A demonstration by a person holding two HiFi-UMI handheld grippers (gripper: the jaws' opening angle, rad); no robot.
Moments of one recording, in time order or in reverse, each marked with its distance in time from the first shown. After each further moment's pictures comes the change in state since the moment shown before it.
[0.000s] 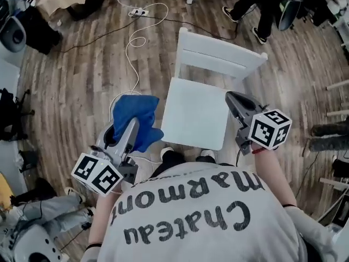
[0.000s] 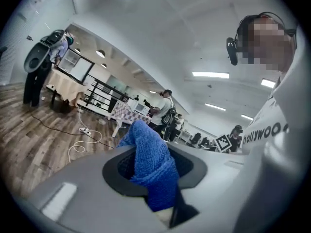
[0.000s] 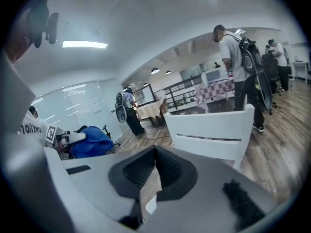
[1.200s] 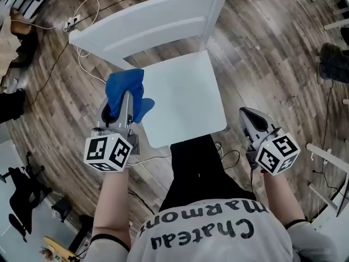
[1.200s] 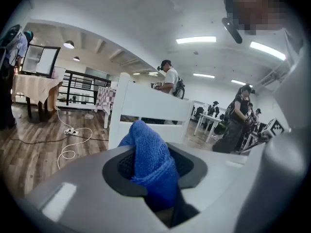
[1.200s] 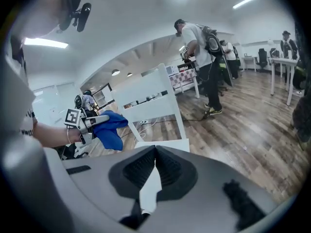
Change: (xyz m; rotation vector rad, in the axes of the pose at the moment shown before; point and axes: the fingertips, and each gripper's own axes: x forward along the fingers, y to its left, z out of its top) left arm 0.267 0.027 -0.151 0.291 0.222 -0.108; right arm -0.091 -0.143 -0.212 0.267 -0.034 -0.415
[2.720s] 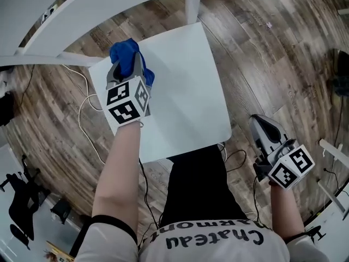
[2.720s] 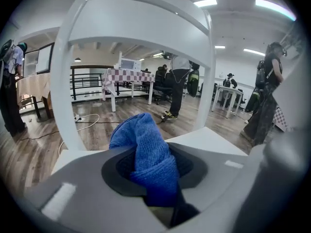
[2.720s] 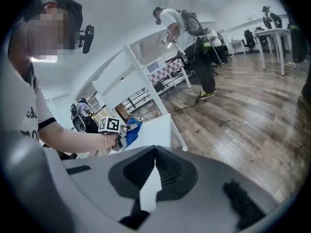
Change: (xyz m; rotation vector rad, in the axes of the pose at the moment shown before) left arm 0.215 0.032 -0.219 0.090 0.196 0.193; right arm 0.055 -0.103 -0.134 0.155 -0.005 0.039
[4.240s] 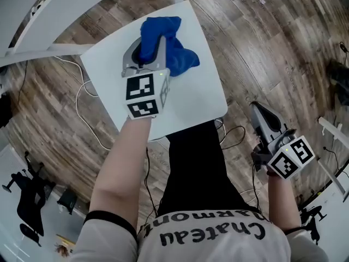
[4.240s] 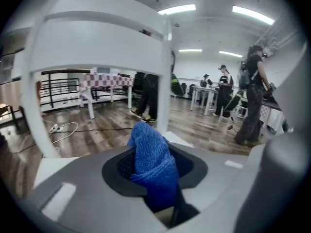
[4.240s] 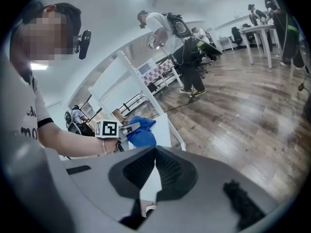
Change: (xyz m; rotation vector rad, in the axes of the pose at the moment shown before) left arm -0.025 -0.111 0.012 0.153 -0.042 -0.235; right arm -0.035 0.008 -0.005 0.104 -0.007 -0.063
